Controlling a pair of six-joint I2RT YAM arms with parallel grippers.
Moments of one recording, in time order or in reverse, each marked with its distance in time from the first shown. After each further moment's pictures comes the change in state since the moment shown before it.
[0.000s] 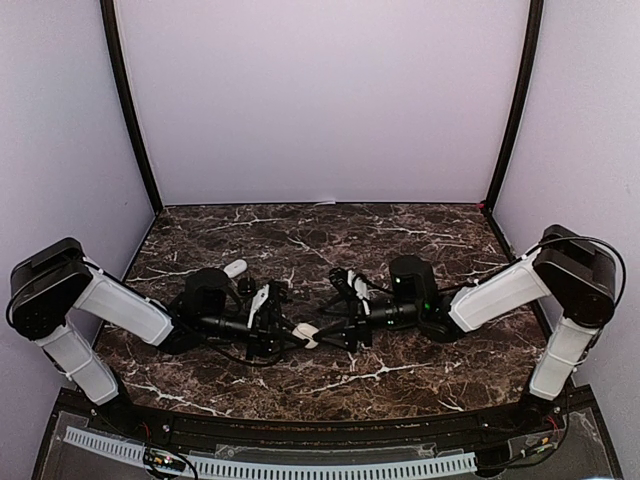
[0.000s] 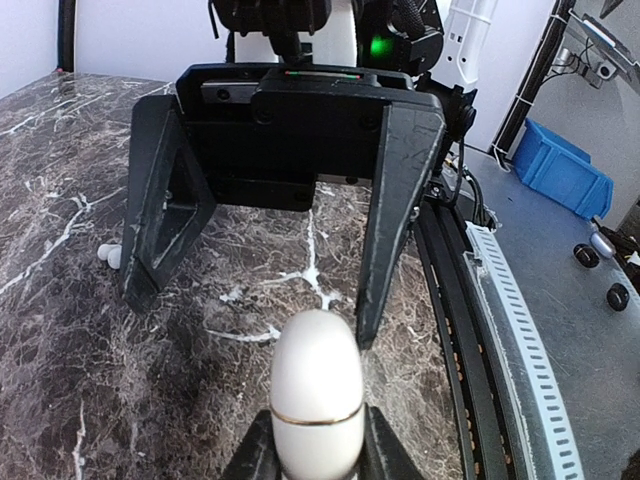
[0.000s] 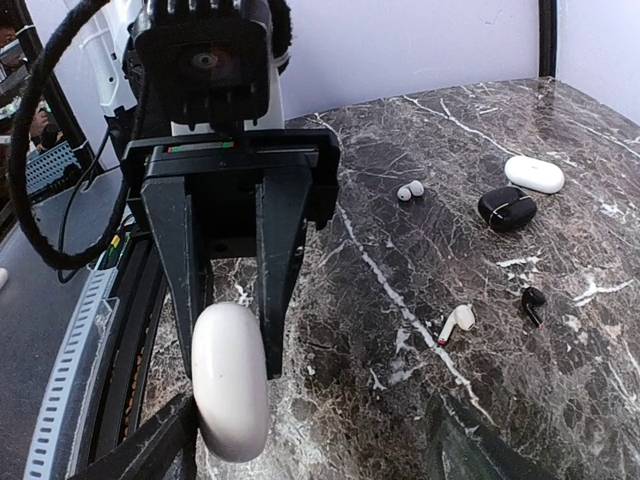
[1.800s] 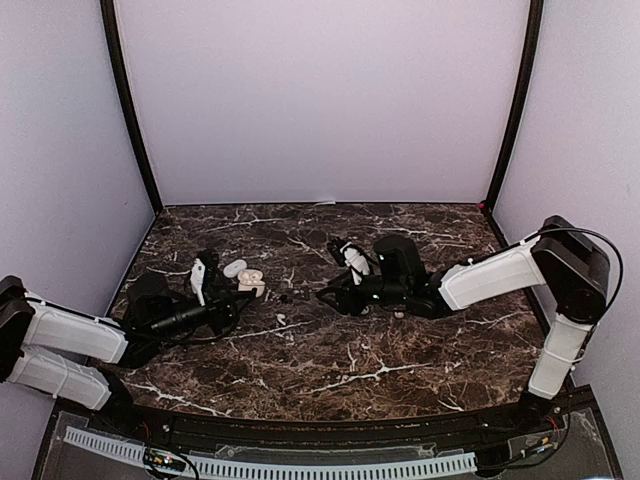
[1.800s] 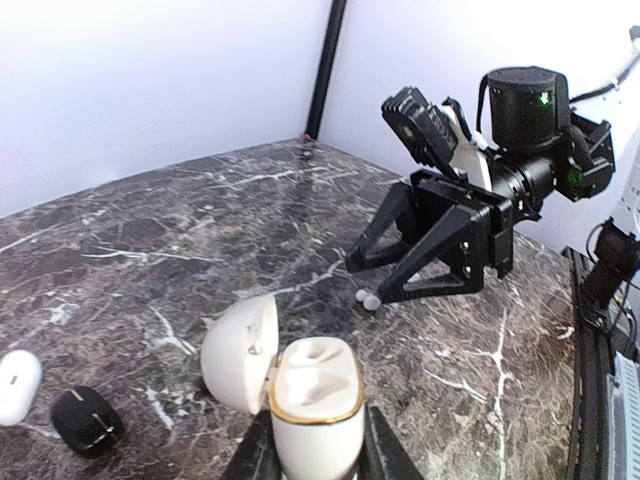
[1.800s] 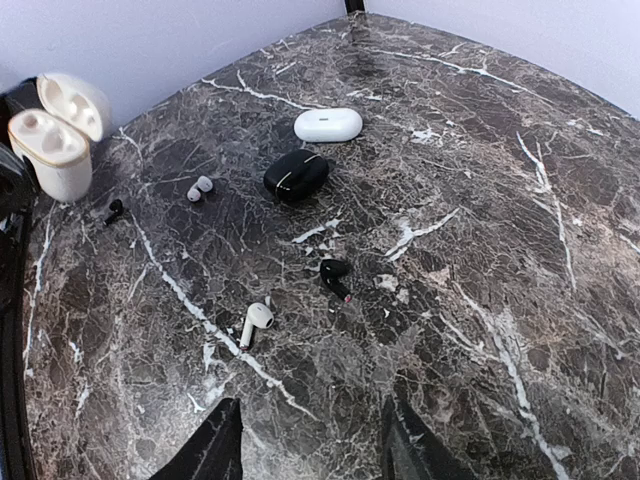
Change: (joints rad) left arm 0.164 -0.365 -0.257 0.121 -0.437 -0.152; right arm -0.045 0.037 0.182 -0.270 0.380 0.099
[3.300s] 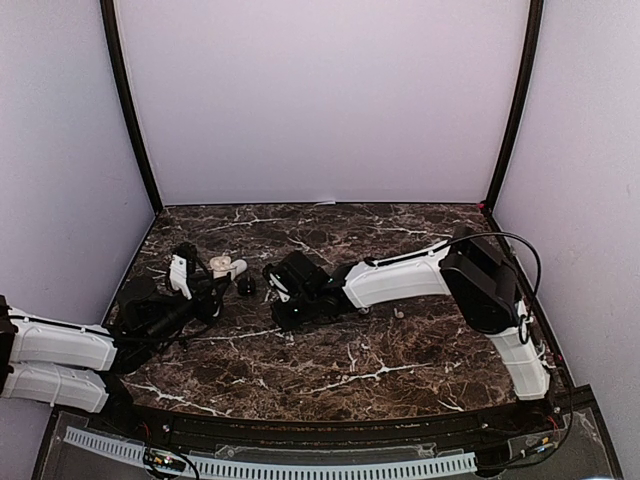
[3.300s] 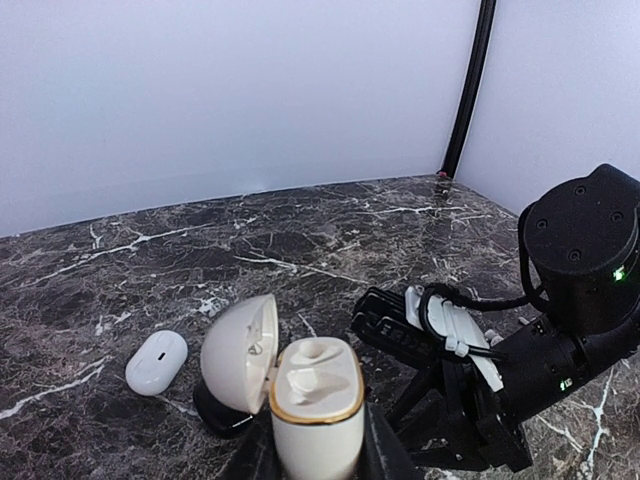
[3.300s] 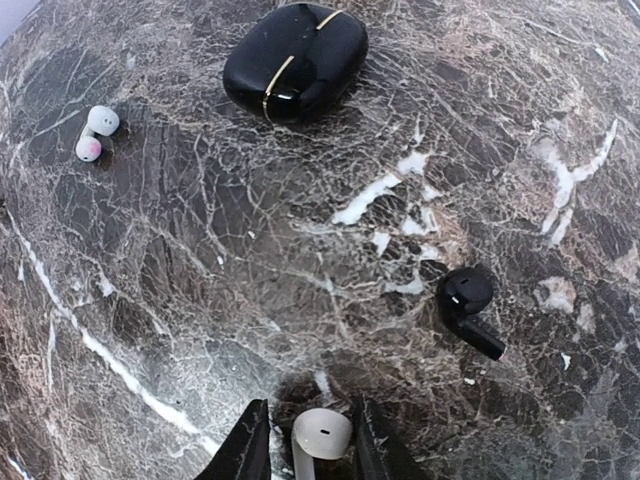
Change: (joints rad) left arm 0.001 -0.154 -0.047 -0.080 -0.378 0.001; right arm 0.209 0.502 0.755 -0.659 0.301 0.230
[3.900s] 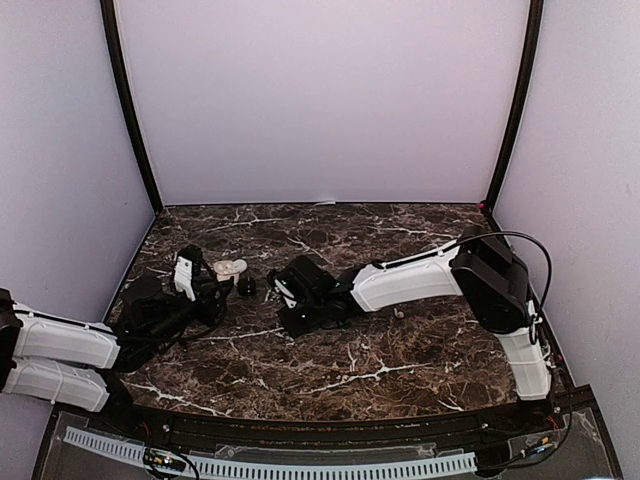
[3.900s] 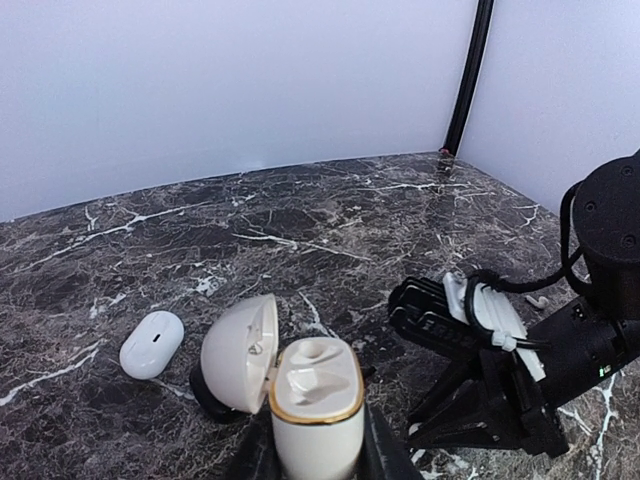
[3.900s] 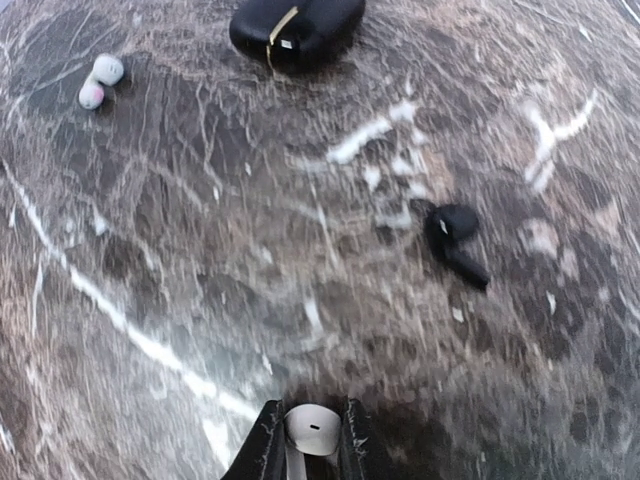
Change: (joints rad) left arm 0.000 0.040 0.008 -0.019 0.008 0.008; right arm 0.017 -0.046 -0.073 -0.002 0.034 -0.048
